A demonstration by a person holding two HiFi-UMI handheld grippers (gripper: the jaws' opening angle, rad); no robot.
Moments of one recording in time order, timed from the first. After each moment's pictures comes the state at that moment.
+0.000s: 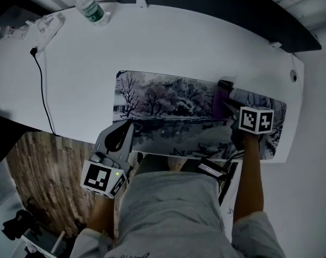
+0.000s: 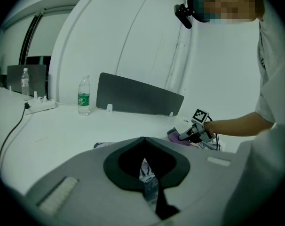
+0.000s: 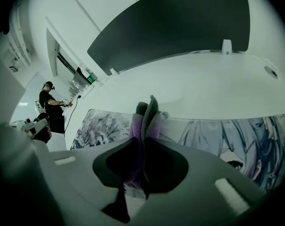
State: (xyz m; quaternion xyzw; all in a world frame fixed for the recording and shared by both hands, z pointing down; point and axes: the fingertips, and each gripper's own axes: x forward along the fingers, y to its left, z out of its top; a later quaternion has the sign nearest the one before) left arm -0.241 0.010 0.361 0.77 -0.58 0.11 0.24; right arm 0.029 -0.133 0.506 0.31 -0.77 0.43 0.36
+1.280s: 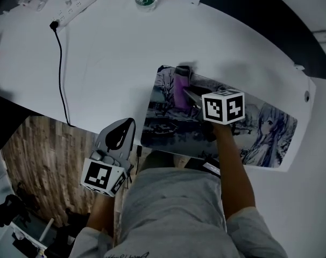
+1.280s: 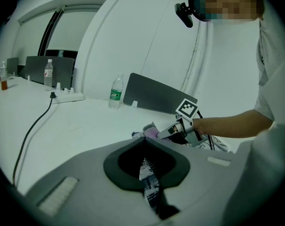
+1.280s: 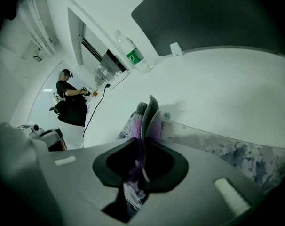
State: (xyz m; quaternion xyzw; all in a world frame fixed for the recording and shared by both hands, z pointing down) left arm -0.365 0.061 0.389 0.73 -0.62 0.09 0.28; right arm -0.261 -0.073 0.505 0.16 -0.82 0.40 0.37
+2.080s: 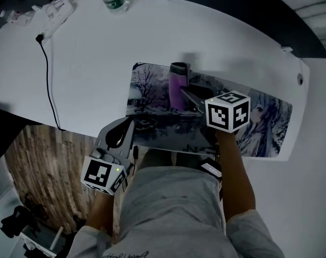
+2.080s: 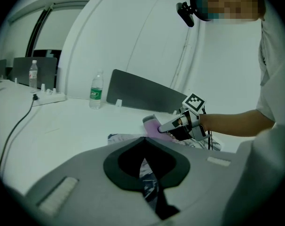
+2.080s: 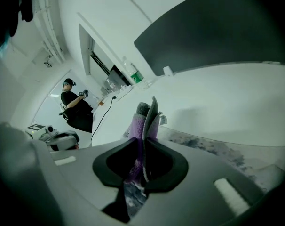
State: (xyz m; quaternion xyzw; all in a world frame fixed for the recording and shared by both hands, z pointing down) left arm -0.298 0.042 0.383 0.76 -0.59 0.10 0.27; right arm -0.198 -0.079 0.455 0.16 -0.86 0.39 0.30
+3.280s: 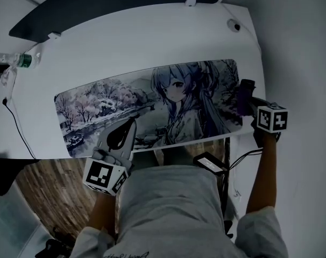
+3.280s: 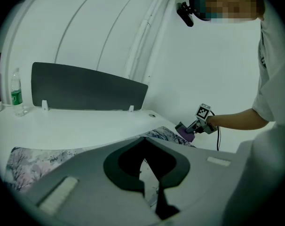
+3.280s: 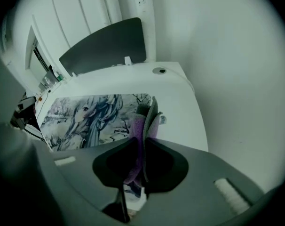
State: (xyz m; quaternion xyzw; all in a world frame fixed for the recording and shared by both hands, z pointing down) left arm 0.036 -0.039 0.364 0.84 -0.46 0.15 0.23; right arm 0.431 -0.109 0.488 0.46 -0.69 0.38 0.40
